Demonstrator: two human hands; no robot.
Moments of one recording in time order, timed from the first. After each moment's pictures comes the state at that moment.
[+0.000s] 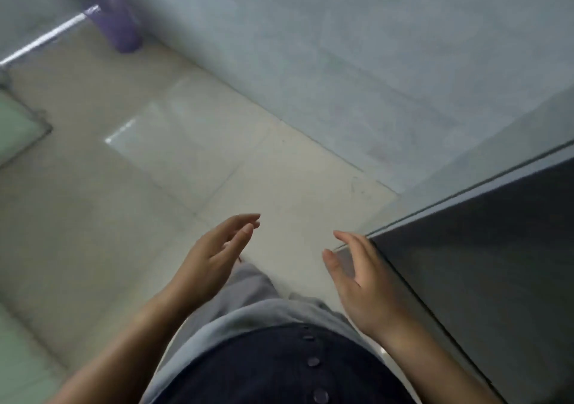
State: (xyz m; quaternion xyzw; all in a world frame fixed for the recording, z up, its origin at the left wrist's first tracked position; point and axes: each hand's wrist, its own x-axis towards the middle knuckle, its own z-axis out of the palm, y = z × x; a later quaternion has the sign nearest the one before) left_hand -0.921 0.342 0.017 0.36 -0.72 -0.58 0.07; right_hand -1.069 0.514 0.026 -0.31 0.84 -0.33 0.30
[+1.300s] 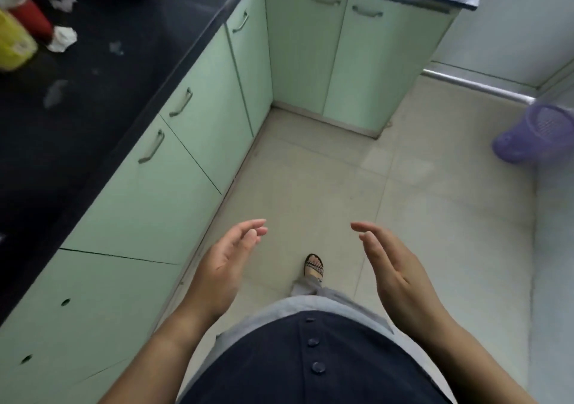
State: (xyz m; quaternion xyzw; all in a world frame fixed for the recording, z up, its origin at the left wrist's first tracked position) left_hand -0.506 -0.052 0.019 0.72 -0.24 -0.43 0.48; right_hand -0.705 -0.177 0.042 -0.71 0.45 -0.13 0.52
